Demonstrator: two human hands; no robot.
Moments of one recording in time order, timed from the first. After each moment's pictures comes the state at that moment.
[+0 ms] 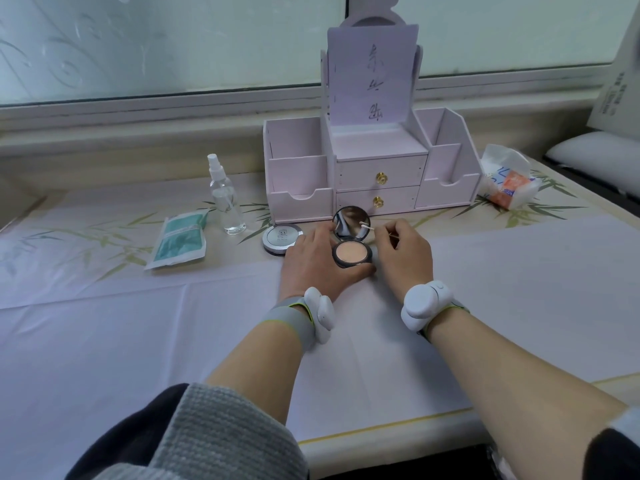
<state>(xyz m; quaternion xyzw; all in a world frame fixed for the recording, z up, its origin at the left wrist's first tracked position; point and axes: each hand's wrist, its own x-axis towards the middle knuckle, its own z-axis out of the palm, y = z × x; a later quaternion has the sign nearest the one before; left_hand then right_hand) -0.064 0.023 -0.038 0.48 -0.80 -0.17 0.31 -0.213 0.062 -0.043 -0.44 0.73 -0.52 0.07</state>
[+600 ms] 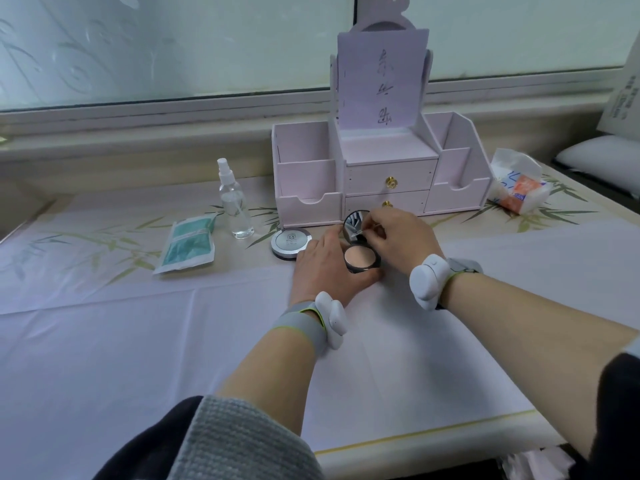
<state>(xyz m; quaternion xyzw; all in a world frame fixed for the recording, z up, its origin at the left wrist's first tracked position) -0.066 0.021 -0.038 0.48 -0.80 -0.19 0.29 -0.224 0.037 -0.009 -0.65 0.71 -0.26 -0.03</state>
